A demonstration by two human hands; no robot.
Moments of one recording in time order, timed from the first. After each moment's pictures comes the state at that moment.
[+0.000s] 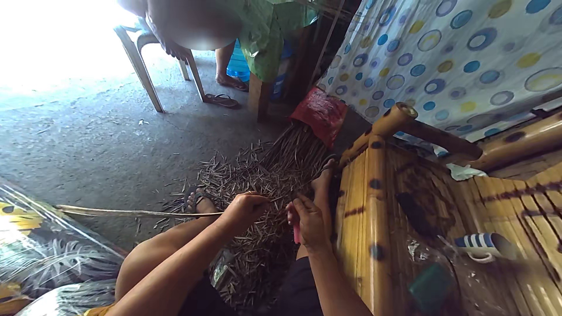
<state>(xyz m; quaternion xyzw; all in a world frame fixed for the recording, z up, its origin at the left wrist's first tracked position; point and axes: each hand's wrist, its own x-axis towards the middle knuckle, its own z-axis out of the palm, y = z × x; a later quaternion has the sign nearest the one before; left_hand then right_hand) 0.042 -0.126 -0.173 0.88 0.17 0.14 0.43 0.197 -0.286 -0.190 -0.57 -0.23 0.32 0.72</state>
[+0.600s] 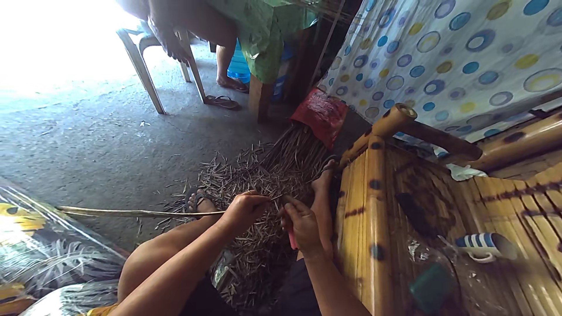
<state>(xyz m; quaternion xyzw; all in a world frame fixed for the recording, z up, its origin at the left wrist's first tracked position) 0.040 -0.127 -0.177 0.87 0.18 0.17 0.42 0.178 -0.285 -0.184 -0.57 -0.25 0.36 0.70</state>
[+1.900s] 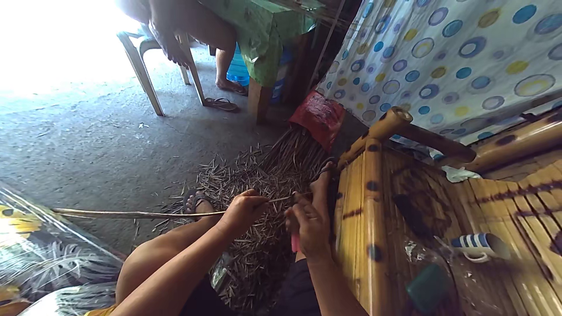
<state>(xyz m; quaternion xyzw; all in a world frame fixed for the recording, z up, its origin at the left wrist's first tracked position) 0.043 -0.131 -0.174 0.87 0.20 0.18 0.40 0.184 -0.296 -0.173 -0.58 -0.24 0.32 0.72</state>
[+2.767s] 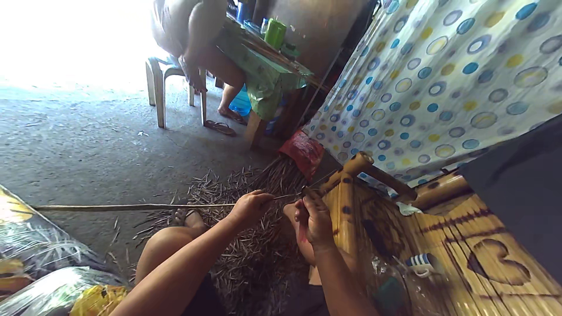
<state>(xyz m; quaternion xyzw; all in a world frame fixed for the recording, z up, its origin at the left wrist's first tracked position) 0.040 -0.126 -0.147 0.88 0.15 0.24 0.38 0.185 -0.287 -0.089 -0.55 -0.30 0.26 0.73</state>
